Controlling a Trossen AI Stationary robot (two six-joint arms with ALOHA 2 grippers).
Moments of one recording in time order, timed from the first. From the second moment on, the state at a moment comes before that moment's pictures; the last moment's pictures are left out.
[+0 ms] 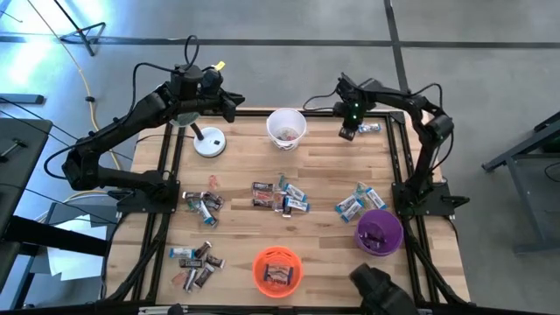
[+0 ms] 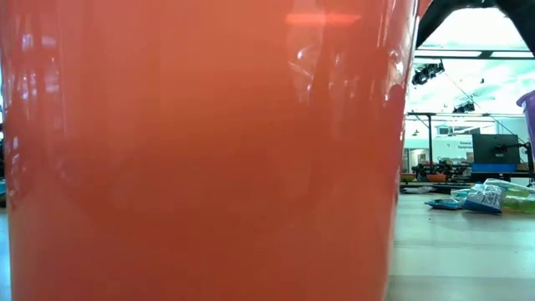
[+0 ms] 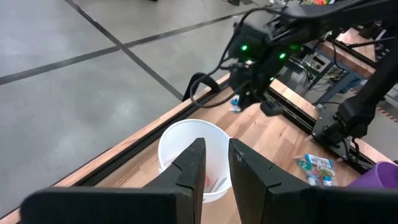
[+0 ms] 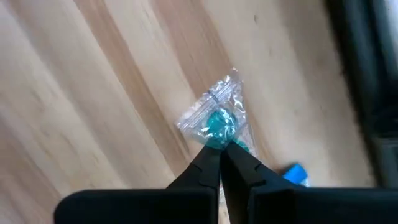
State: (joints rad) left arm 0.69 1.18 1.19 -0.44 0.14 -0.26; right arm -0.93 1.85 1.32 -0.98 -0.08 -0.49
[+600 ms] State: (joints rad) left arm 0.69 1.18 1.19 -0.44 0.15 -0.26; right arm -0.64 1.53 1.43 -0.99 -0.13 -0.23
